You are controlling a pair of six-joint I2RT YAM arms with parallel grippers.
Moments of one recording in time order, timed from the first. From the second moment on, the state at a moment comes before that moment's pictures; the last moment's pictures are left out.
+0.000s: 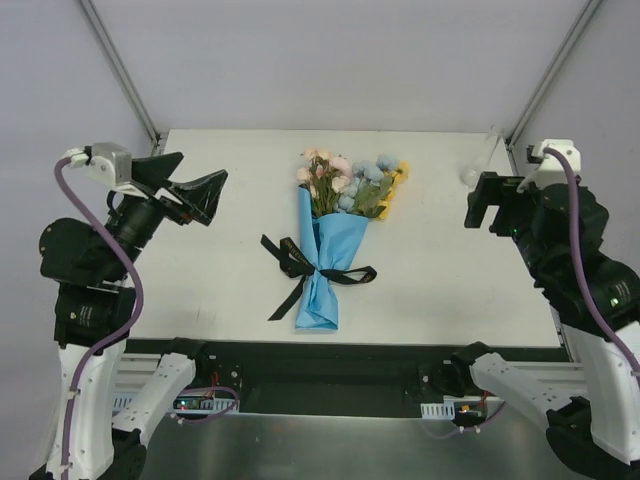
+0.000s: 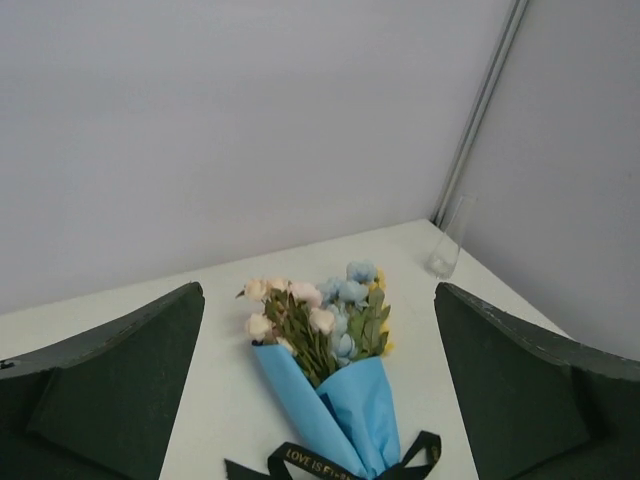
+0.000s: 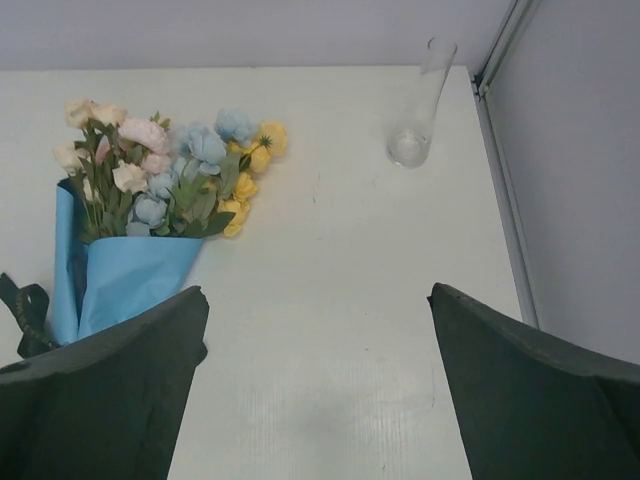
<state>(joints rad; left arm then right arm) -0.16 0.69 1.31 -0.31 0.34 -0.26 0.48 0.87 1.58 -1.01 0.46 0.13</state>
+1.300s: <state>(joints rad) -0.28 0.48 0.62 -0.54 -0.09 -0.47 0.98 2.11 1.68 -0.49 0.02 -0.01</state>
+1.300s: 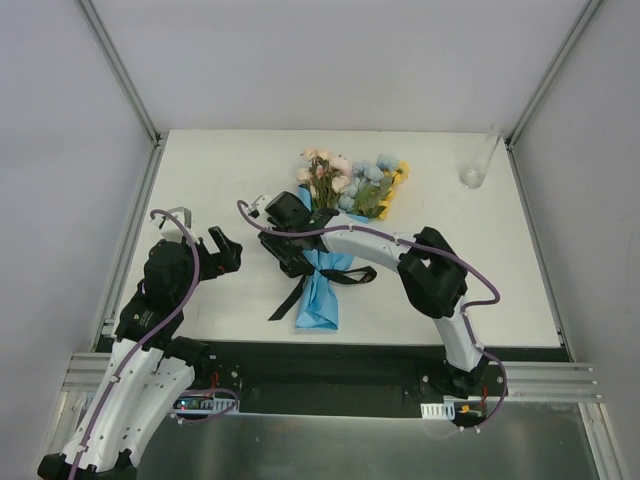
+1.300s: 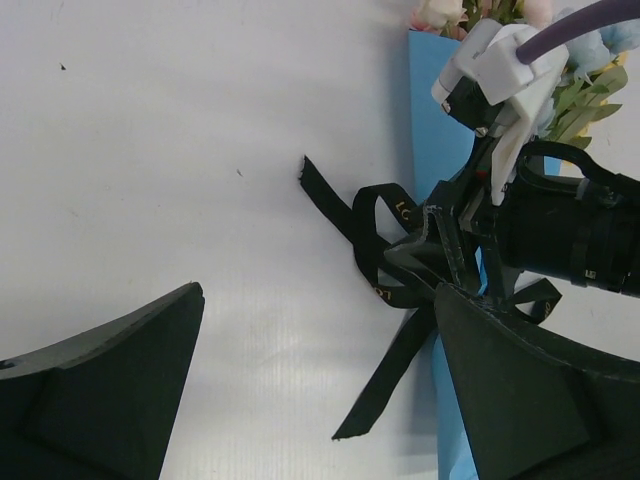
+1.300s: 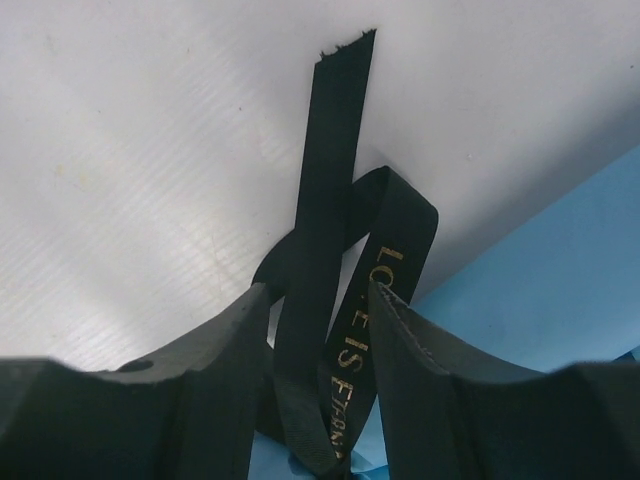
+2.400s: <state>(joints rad) -0.28 0.50 0.60 -0.52 -0.08 -0.47 1.09 1.97 1.67 -0.65 0.18 -0.03</state>
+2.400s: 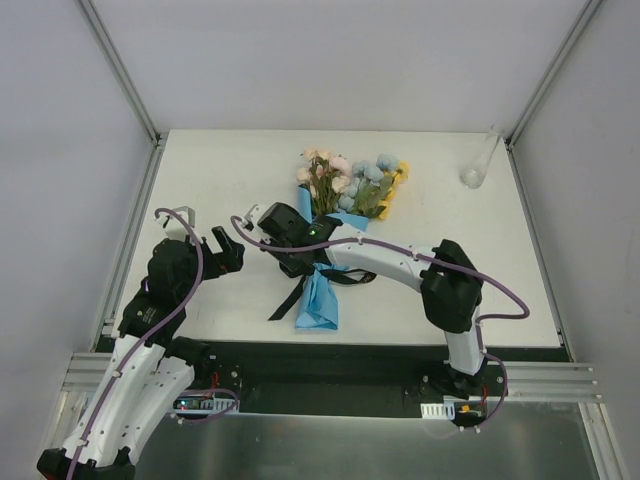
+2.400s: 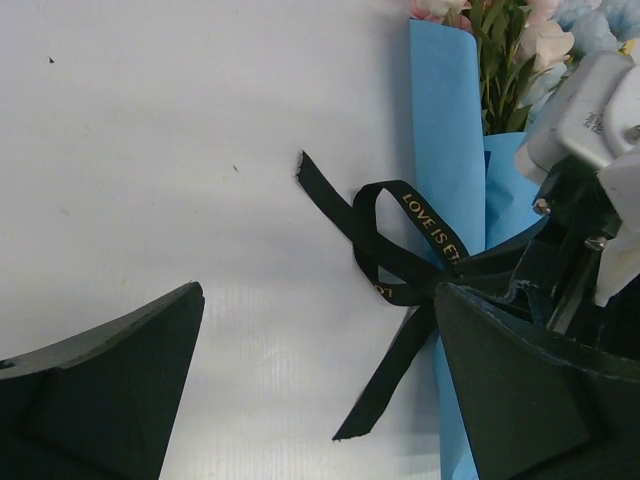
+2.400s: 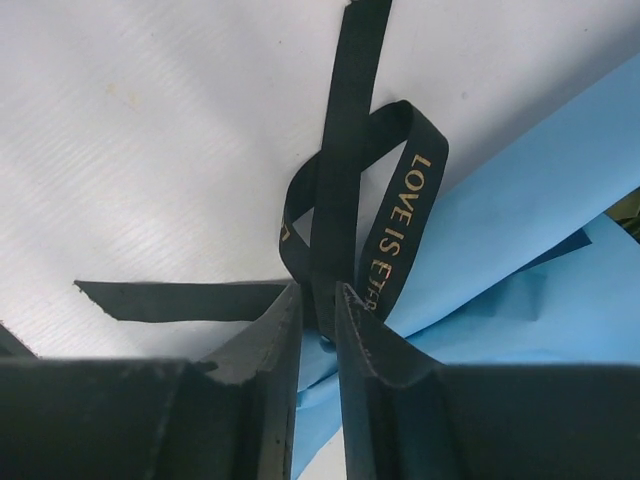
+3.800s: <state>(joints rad) -0.29 0.52 0.60 -0.50 -0.07 -0.47 1.04 2.10 1.66 -0.64 0.10 -0.07</state>
